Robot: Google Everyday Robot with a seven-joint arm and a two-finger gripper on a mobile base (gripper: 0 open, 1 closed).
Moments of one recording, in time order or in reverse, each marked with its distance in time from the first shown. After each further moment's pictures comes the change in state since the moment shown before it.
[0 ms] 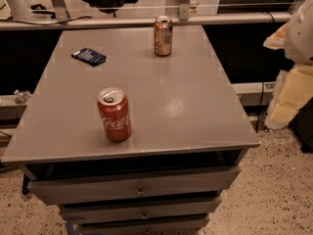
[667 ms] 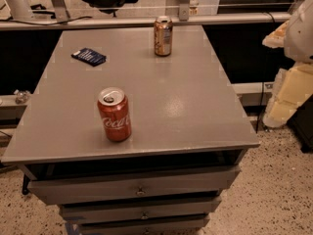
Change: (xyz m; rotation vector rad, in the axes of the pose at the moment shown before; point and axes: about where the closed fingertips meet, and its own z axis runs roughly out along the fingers) arm -0.002 -0.003 0.000 0.006 -0.027 0.000
